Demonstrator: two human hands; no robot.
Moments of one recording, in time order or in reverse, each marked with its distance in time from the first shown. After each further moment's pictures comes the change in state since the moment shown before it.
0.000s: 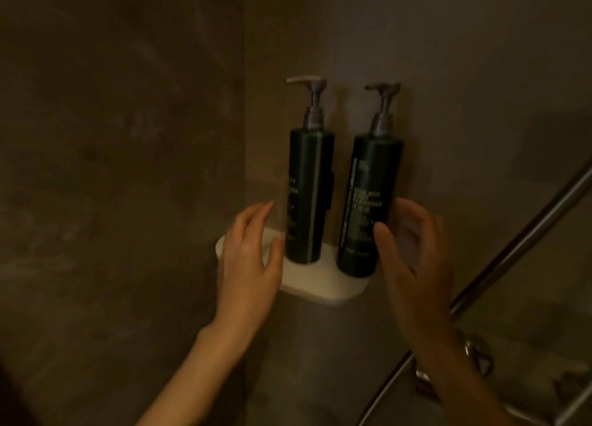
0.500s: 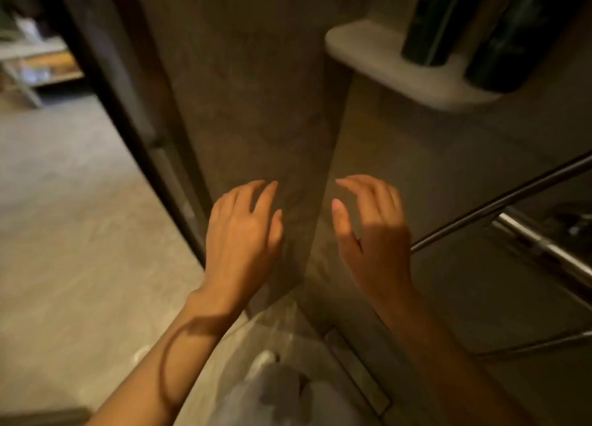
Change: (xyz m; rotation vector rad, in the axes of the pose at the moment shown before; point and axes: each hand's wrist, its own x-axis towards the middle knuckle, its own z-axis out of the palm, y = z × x) left_hand -0.237 0.001 -0.049 0.805 -0.152 -0.380; right_hand -0.187 0.014 0.001 -0.035 -0.640 -0.204
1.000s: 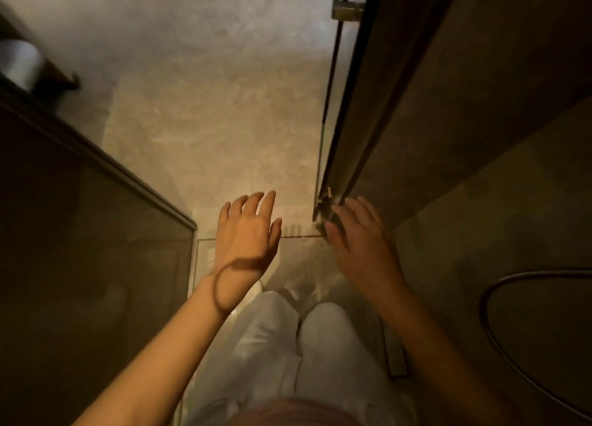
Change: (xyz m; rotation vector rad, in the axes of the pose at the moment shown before) left_hand -0.215 -0.120 -0.013 0.240 -0.327 -0.706; right_hand -0.138 -0.084 0.118 0.042 -1.010 -0.145
